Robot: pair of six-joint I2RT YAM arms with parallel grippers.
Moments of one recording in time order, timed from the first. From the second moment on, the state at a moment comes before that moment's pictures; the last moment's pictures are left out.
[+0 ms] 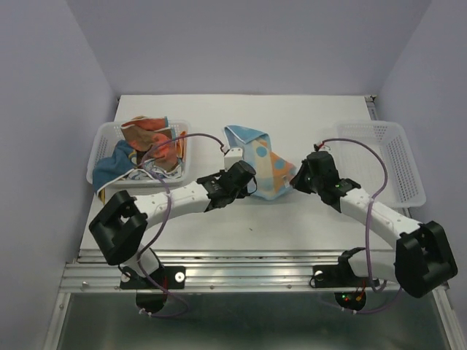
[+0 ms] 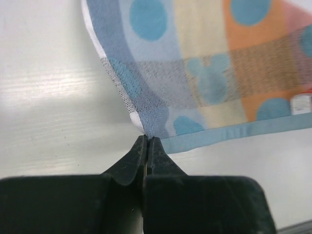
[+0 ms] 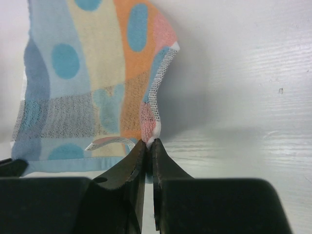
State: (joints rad) left arm -0.94 1.61 0.97 -0.29 -0.42 -0.79; right arm 0.43 1.28 0.68 -0.16 0.12 0.68
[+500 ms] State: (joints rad) left arm -0.96 1.05 1.10 -0.18 -0.40 -0.60; right arm 0.45 0.96 1.11 -0.35 0.02 0.59
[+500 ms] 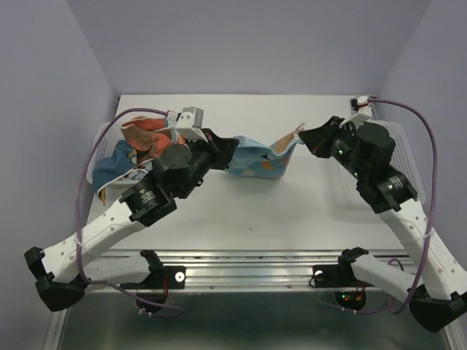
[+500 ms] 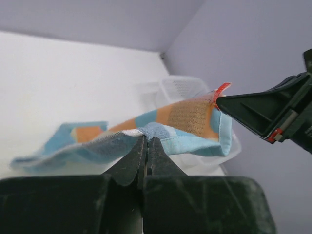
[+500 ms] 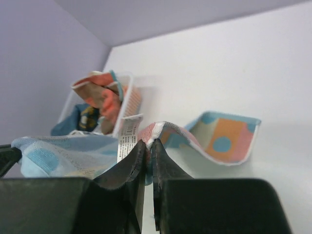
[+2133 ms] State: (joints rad) left arm -0.43 1.77 1.45 0.06 0.04 -0.57; right arm 0.33 1.67 1.38 -0.10 0.18 0.54
